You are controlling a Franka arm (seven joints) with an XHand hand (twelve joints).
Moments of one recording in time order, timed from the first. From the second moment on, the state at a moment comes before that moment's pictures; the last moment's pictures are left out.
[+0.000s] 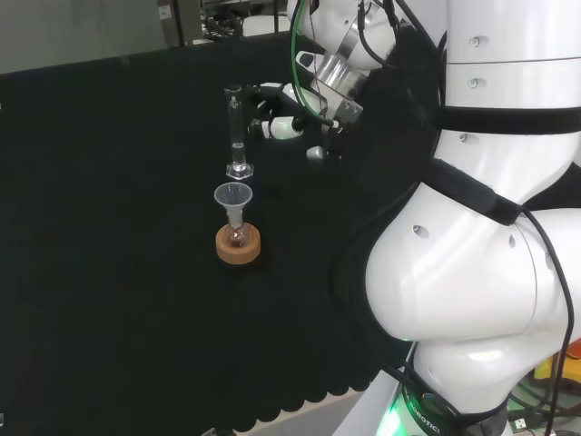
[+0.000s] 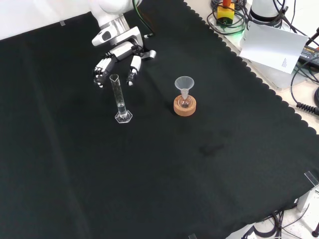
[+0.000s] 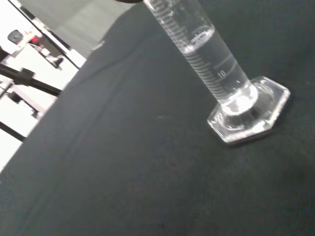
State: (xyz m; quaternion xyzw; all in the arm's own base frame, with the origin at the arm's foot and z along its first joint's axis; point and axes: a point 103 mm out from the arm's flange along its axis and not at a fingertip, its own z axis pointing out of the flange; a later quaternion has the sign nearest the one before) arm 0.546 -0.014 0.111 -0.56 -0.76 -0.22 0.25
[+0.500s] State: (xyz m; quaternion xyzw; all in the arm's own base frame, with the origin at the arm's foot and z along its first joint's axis) arm 0.550 0.000 0.104 -0.51 -0.77 -0.26 0.28
